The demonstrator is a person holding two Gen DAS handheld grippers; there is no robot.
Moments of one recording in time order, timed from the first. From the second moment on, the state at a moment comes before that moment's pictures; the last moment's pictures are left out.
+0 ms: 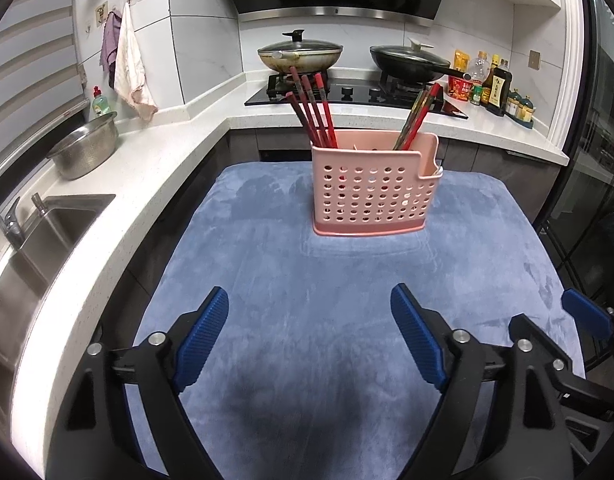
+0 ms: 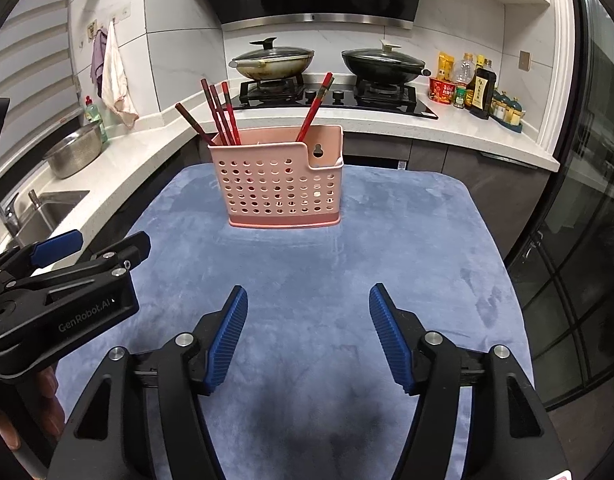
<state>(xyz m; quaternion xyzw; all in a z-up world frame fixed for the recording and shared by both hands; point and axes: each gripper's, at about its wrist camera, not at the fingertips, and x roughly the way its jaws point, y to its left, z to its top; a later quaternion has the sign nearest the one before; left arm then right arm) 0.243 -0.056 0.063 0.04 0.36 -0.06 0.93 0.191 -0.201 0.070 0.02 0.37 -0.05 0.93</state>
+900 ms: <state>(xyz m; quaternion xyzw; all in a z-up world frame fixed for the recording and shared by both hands) 0.237 -0.046 0.043 0.04 0.39 -0.03 0.92 0.180 -0.197 0.057 0.00 0.36 -0.06 0.93</state>
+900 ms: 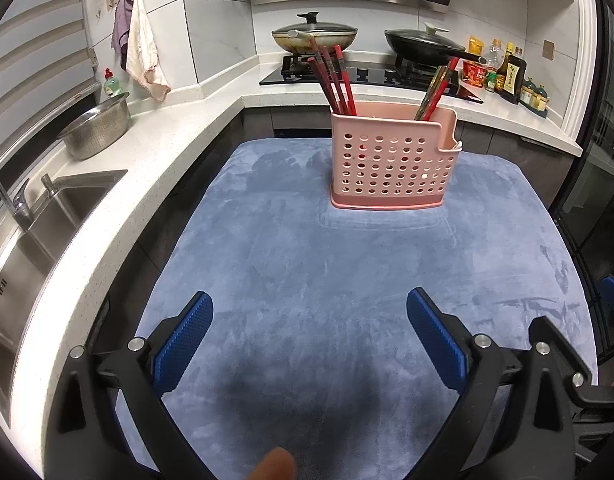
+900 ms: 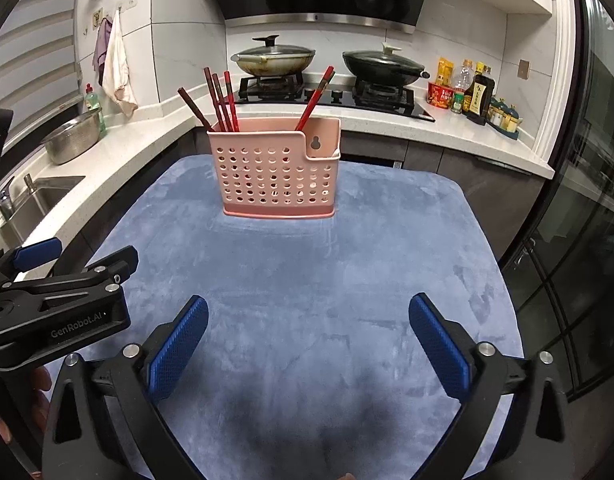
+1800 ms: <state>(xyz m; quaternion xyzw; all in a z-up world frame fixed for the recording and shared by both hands) 0.238 -0.045 0.044 0.03 0.39 -0.02 0.92 0.184 -0.201 0.058 0.01 0.36 -0.06 0.93</state>
